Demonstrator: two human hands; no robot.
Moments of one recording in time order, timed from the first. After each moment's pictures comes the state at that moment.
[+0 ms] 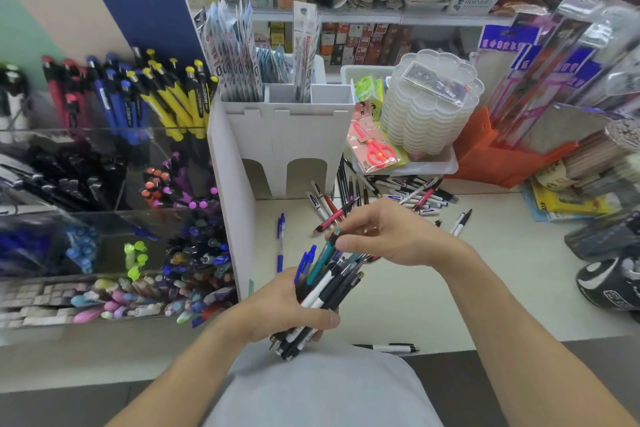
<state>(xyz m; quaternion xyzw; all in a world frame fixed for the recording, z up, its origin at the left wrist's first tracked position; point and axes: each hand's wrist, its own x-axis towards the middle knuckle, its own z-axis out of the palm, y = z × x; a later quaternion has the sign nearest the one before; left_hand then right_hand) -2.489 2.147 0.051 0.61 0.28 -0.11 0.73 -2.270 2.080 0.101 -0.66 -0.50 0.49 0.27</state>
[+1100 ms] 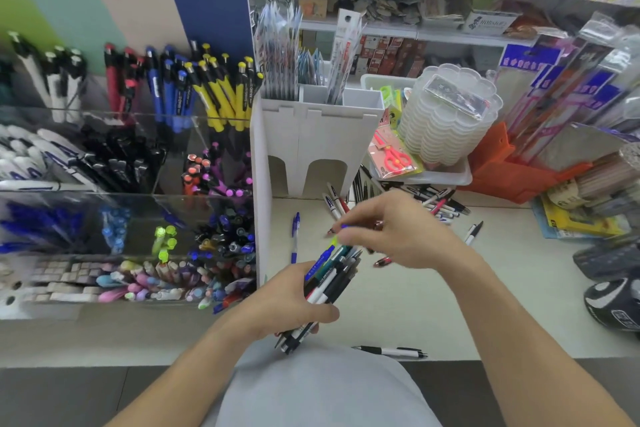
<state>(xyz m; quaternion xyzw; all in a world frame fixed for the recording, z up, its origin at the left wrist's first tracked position) -2.507 2.146 0.068 0.65 0.34 -0.07 0.67 -2.309 2.093 0.139 -0.72 -0.54 0.38 0.22</state>
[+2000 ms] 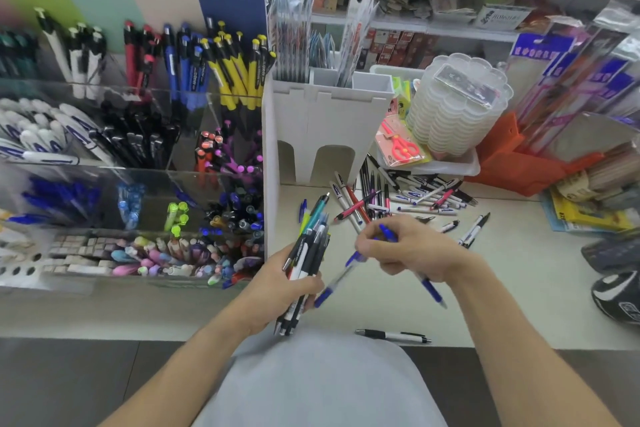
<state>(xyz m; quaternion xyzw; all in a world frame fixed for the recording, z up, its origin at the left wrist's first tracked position) -2.532 2.131 0.036 0.54 0.37 0.09 0.75 -2.298 2.057 0.087 -0.63 -0.38 0.61 0.29</state>
